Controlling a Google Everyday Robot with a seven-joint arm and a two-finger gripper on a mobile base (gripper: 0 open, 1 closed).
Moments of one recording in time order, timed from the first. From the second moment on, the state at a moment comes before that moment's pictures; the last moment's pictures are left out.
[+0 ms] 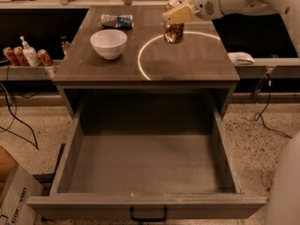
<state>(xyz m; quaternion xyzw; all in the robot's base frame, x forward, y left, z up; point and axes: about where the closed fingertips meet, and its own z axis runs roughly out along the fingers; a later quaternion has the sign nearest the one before) 0.743 -0.086 0.985 -0.46 0.69 0.22 0.51</state>
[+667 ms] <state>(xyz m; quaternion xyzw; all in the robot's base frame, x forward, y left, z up) 0.638 -0.001 1.028 -0.51 0.62 0.27 0.53</state>
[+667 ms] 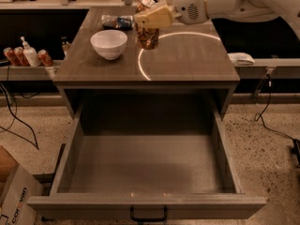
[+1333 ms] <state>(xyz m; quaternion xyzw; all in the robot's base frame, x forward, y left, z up) 0.543 0.064 0.986 -0.49 0.65 0.32 0.49</state>
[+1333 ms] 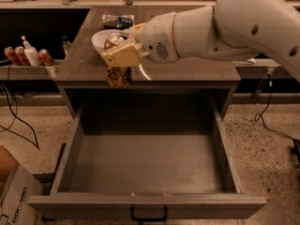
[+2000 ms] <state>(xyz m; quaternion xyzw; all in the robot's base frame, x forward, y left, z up) 0.518 0.069 0.906 -0.46 0.69 0.31 0.47</state>
